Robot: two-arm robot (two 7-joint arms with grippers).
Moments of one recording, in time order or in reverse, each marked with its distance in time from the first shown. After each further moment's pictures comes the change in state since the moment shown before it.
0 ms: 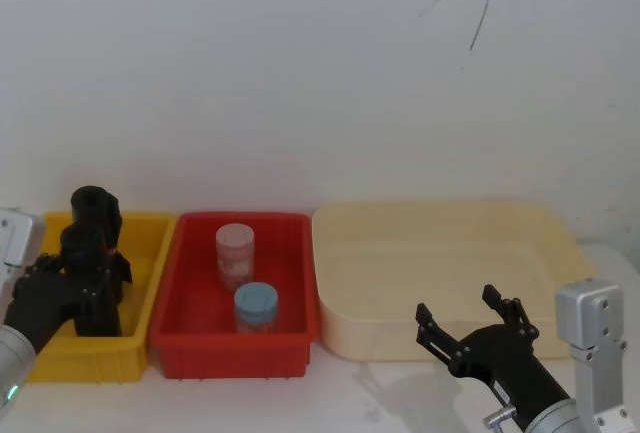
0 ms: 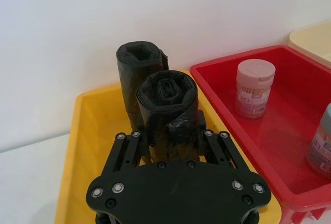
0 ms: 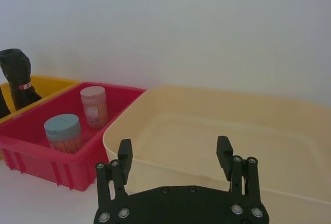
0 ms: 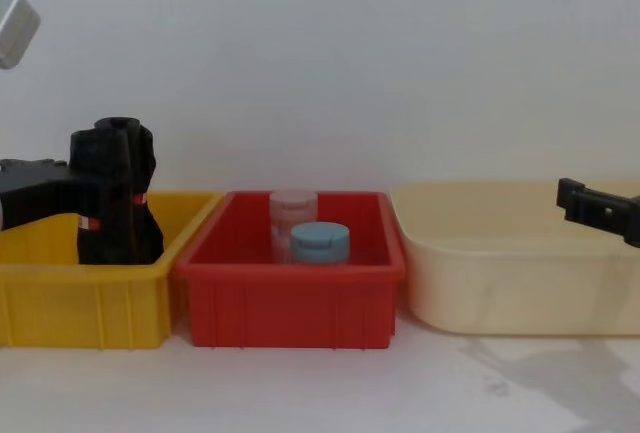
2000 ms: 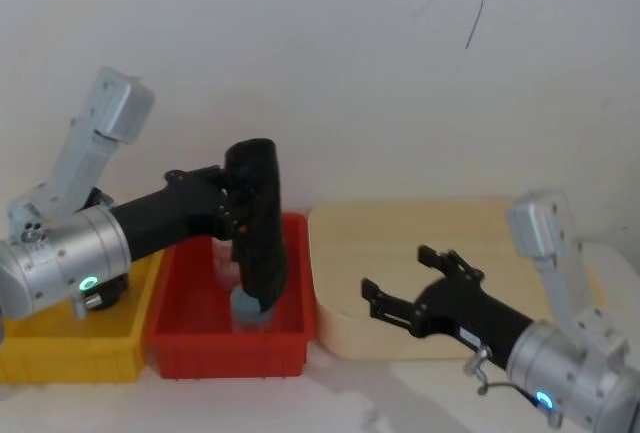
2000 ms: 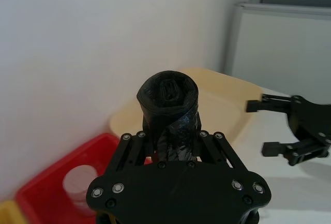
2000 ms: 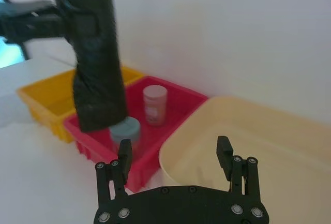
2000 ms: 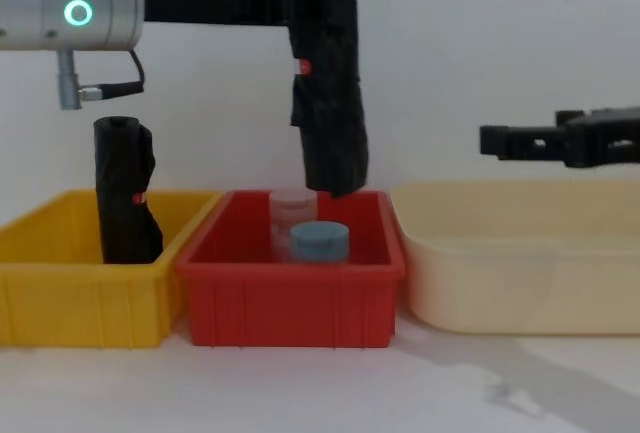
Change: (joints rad) left arm -0.268 0.004 0.128 -0.093 -0.228 0.211 -0.452; right arm 0.199 0.104 -0.042 -0.033 0.104 0.283 0.252
